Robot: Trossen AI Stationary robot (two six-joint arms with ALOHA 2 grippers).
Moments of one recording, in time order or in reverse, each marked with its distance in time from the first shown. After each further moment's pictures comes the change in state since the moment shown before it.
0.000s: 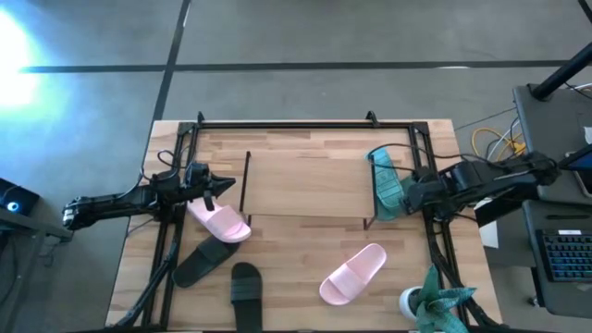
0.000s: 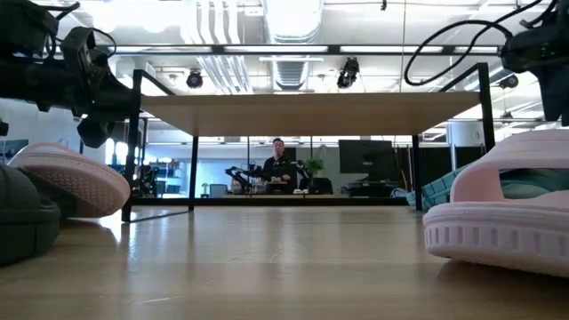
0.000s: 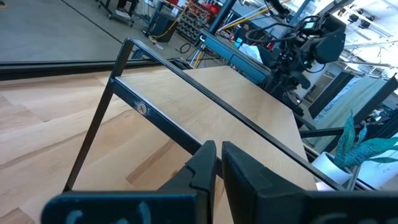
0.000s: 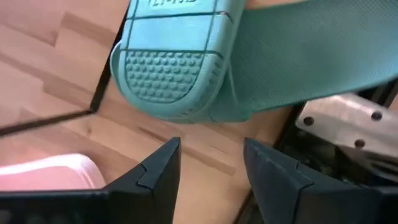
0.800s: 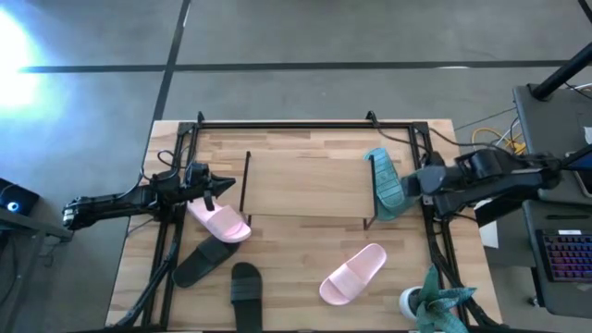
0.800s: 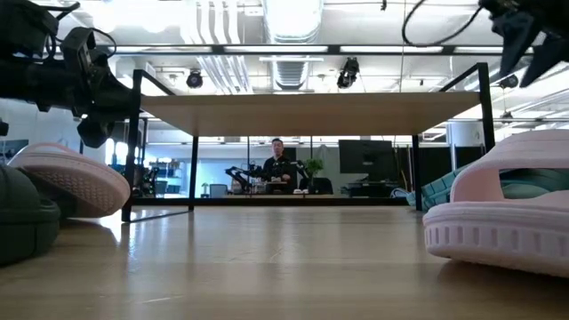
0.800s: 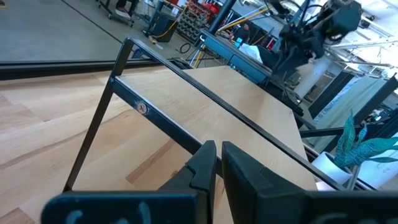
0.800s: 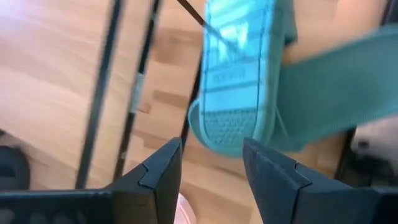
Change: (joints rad) left arm 0.000 0.000 -0.001 0.000 0.000 0.000; right arm -0.062 -0.028 0.191 0.045 0.134 0.049
